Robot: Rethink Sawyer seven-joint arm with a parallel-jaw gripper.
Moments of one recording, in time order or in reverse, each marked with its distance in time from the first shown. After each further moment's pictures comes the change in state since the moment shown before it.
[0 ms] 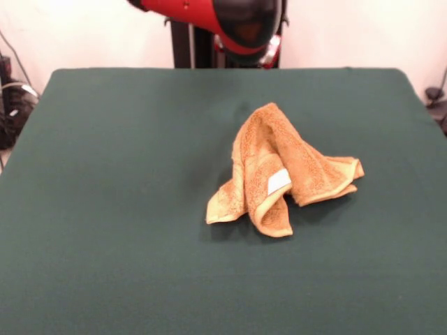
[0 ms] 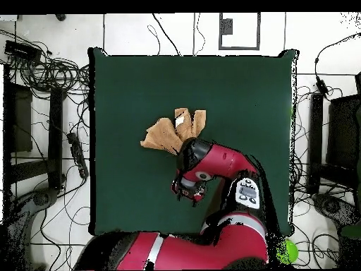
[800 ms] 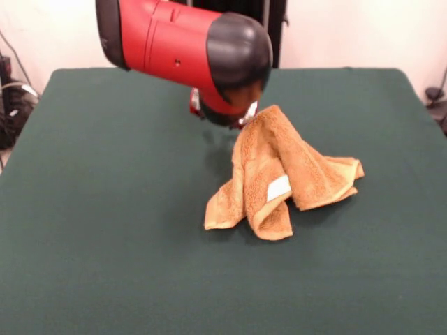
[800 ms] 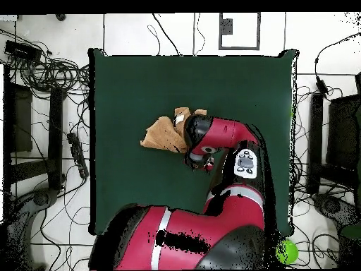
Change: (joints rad) arm -0.019 0.162 0.014 -0.337 -0.116 -0.031 0.000
